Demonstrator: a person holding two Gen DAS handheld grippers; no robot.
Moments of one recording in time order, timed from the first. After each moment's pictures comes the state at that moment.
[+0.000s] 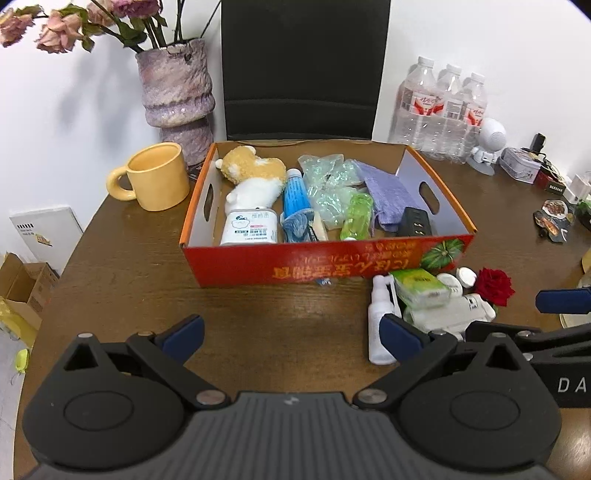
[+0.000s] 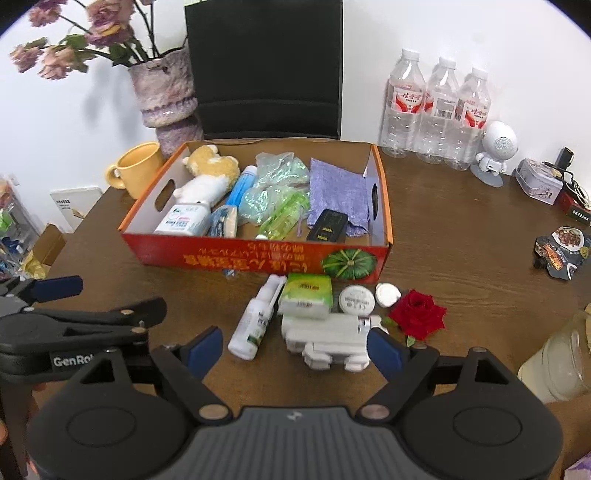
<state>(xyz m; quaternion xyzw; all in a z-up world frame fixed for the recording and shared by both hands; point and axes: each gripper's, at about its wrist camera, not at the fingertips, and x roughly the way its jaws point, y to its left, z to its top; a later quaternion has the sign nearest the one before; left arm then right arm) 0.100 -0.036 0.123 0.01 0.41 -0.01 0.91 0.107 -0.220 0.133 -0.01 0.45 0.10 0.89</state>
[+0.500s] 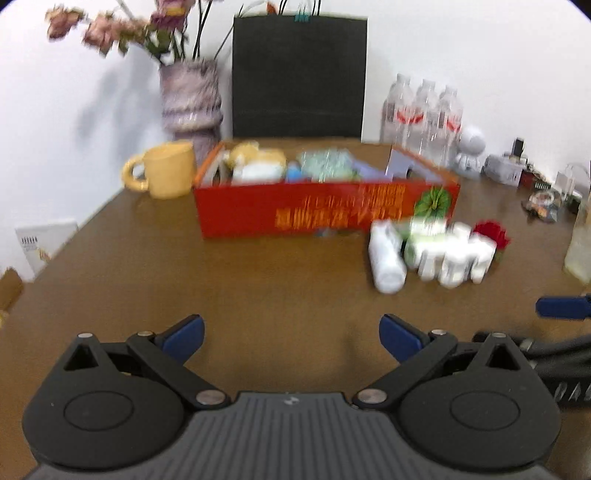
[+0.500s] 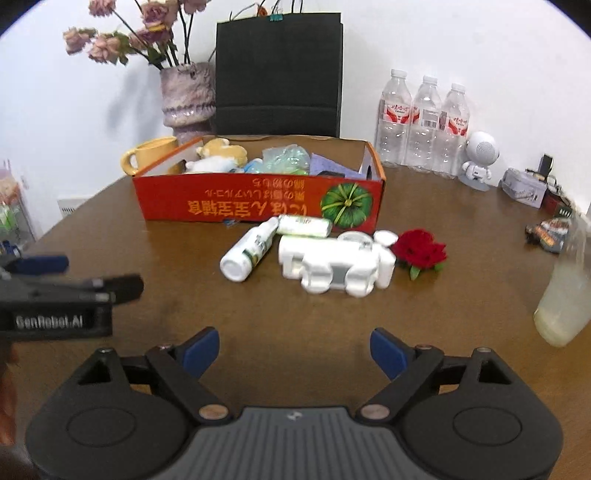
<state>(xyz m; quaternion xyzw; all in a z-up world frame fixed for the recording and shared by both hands) 0.006 -0.030 0.030 0.01 0.31 -0.01 0.95 0.008 -0.231 0.026 -0.02 0.33 0.10 0.94</state>
